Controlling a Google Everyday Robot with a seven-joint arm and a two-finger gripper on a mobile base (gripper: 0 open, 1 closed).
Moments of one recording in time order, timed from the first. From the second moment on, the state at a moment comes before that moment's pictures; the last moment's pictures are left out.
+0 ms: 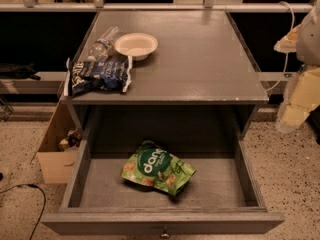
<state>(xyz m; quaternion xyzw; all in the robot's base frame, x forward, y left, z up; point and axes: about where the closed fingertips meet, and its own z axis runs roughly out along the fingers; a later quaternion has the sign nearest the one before) 0.438 -0.217 0.976 -0.60 0.78 -0.03 0.16</state>
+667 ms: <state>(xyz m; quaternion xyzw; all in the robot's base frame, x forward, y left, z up) 0.446 -0.208 0.972 -0.60 0.78 -0.03 0.17</state>
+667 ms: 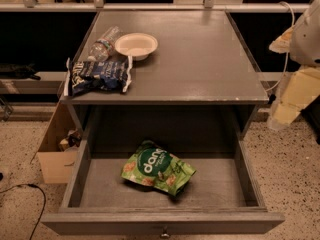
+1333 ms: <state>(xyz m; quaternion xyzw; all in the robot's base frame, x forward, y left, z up) 0.449 -0.145 0.855 -0.54 0.79 0.16 0.24</state>
